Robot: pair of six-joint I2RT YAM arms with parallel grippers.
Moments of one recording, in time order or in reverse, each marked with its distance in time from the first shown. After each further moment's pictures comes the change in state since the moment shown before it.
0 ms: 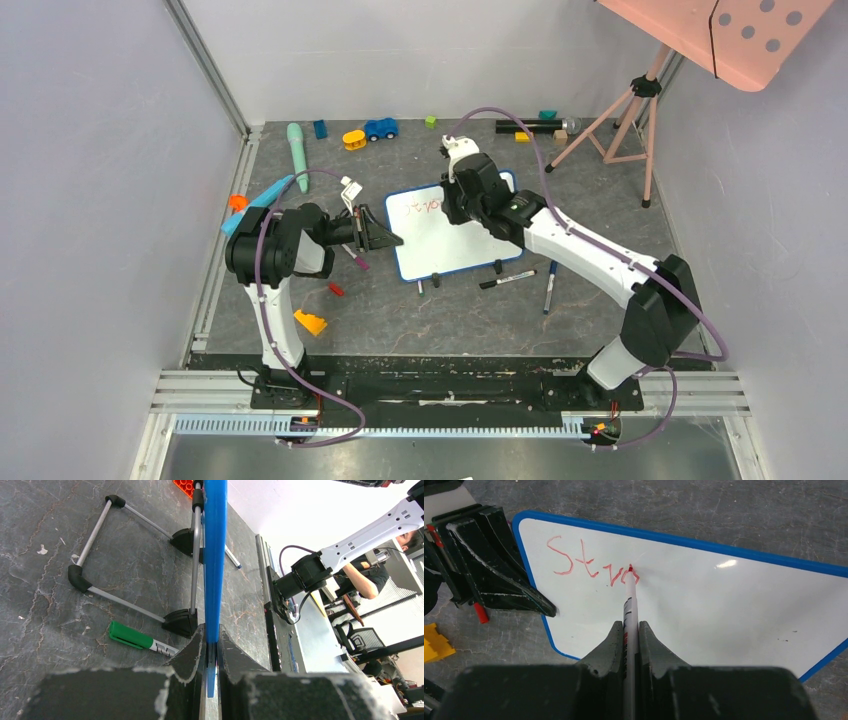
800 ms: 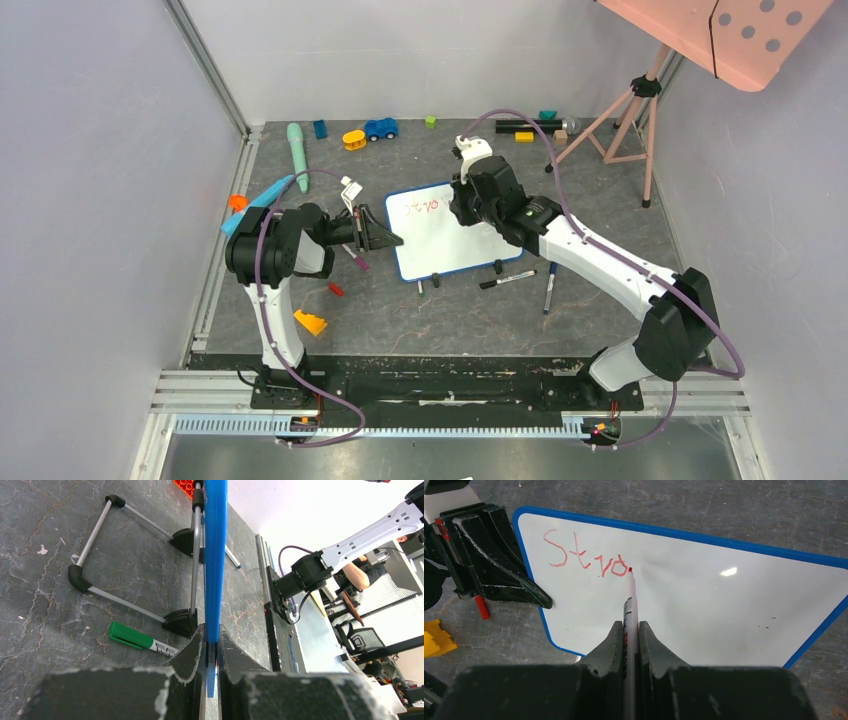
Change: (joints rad) left arm 0.000 0.000 0.000 0.000 0.000 0.000; right arm -0.028 -0.104 -0.096 0.039 -0.028 -0.016
